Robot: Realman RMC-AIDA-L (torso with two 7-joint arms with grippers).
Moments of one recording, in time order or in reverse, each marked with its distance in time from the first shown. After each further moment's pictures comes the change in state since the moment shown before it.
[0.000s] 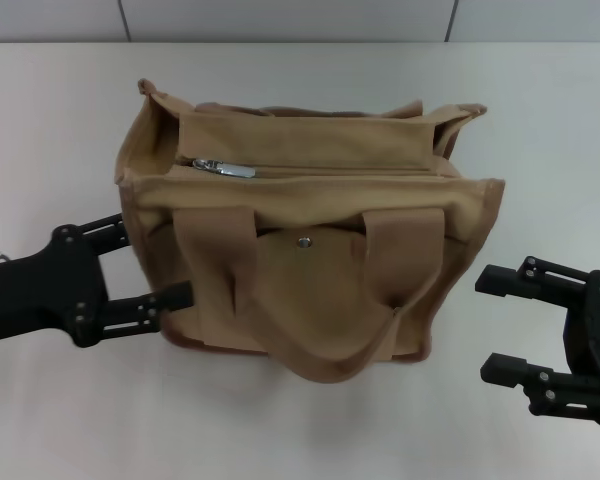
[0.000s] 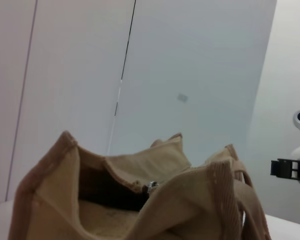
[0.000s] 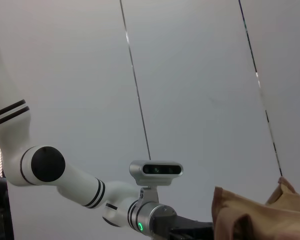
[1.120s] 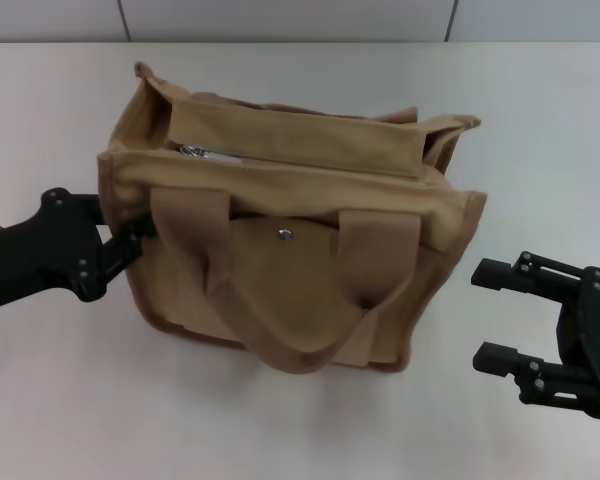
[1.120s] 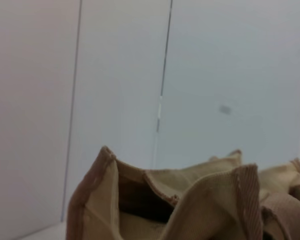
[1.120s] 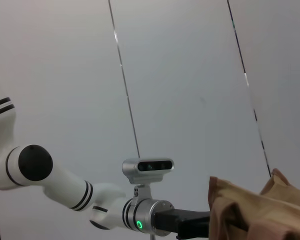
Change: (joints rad) left arm -0.010 -0.034 -0.098 0.007 -0.004 -0.072 0.059; right arm -0.002 0.005 0.007 0.011 0.003 0.031 -0.002
